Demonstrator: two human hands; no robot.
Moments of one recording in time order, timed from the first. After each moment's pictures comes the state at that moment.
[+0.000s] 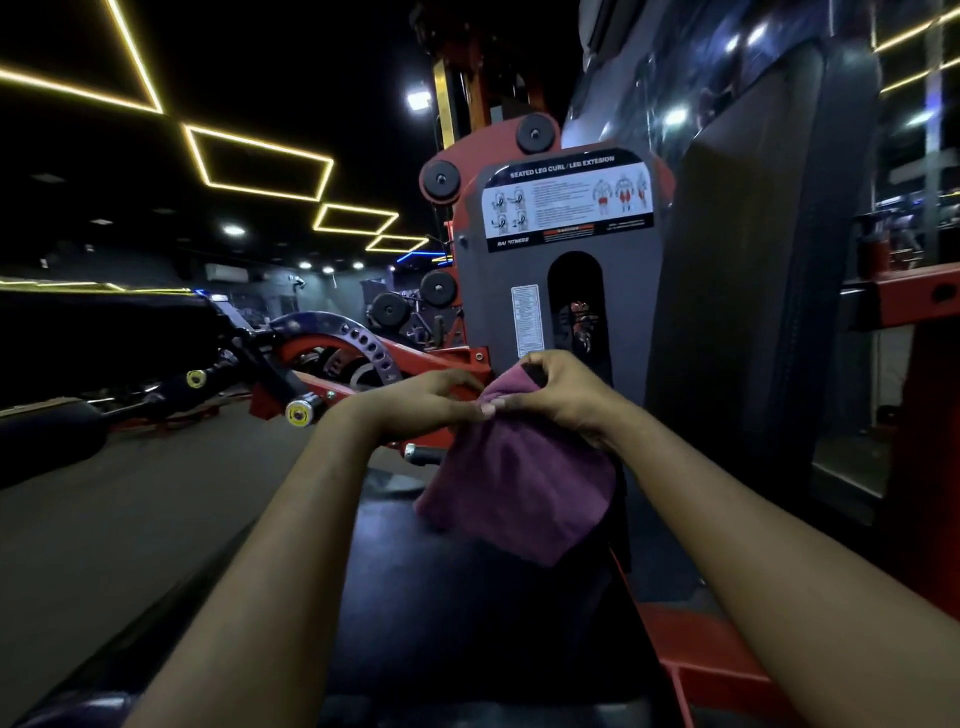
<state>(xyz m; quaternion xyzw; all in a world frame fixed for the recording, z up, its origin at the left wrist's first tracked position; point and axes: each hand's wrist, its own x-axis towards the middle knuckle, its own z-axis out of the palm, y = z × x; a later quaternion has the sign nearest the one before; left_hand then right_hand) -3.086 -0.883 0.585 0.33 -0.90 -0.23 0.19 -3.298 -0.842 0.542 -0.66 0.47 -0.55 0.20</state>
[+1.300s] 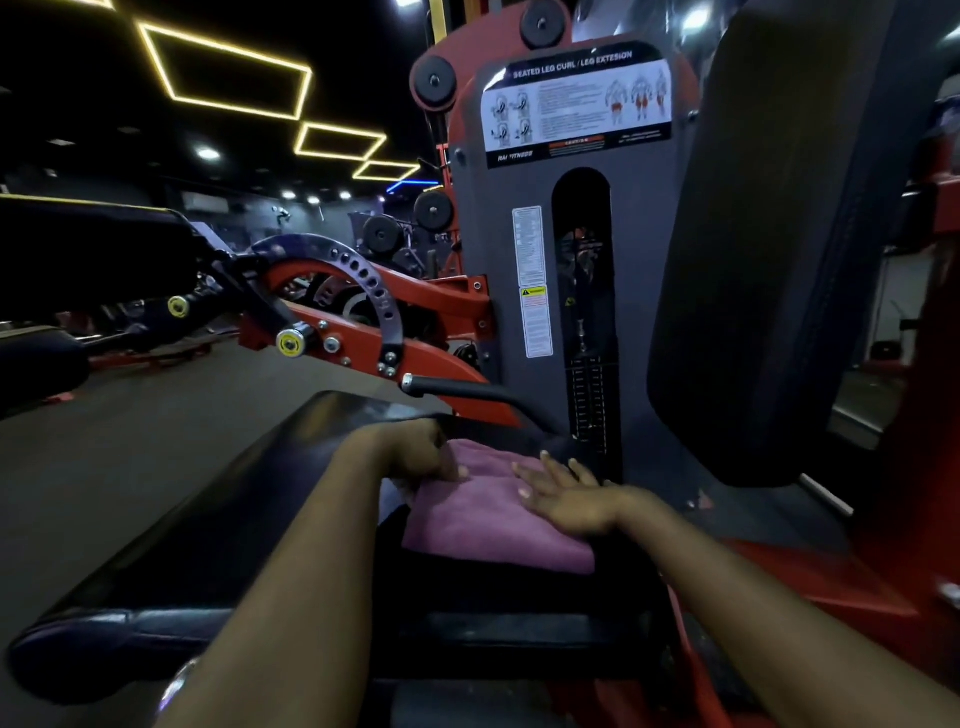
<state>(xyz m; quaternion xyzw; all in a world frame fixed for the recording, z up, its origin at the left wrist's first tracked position) -3.078 -0.920 0.466 0.51 -0.82 -0.25 0.03 -3.285 -0.843 0.374 -0.68 0.70 -0.06 0.22</state>
